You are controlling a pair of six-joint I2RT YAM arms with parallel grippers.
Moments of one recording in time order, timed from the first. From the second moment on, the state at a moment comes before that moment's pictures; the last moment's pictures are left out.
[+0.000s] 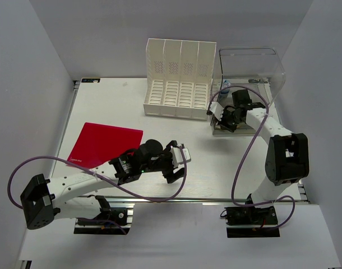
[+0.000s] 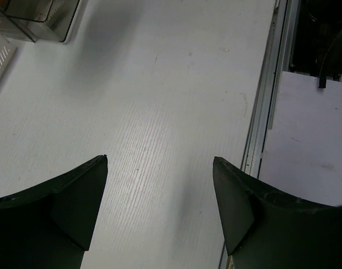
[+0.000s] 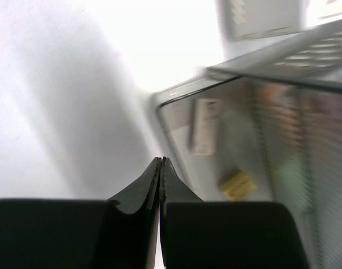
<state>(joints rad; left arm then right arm) -1.06 1.13 0.76 -0.07 0.20 0.23 0.18 1.68 1.23 -0.64 -0.40 -1.04</state>
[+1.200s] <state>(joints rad) -1.06 1.13 0.76 -0.08 0.22 0.23 0.26 1.79 0.94 0.06 0.18 -1.00</state>
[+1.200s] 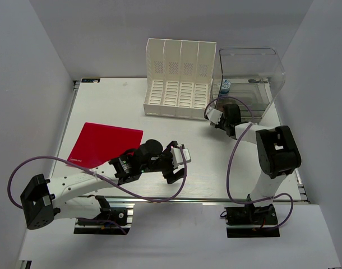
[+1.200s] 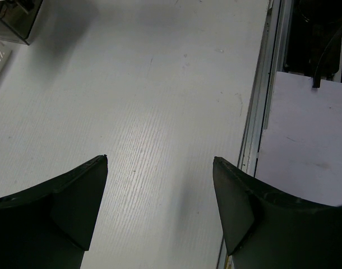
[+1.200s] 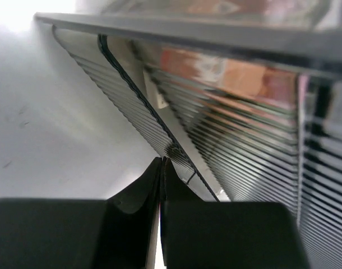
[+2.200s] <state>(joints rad) -1.01 1.16 0.76 -0.02 -0.05 -0.16 0.22 1.04 0.83 -0.18 -0.57 -0.35</state>
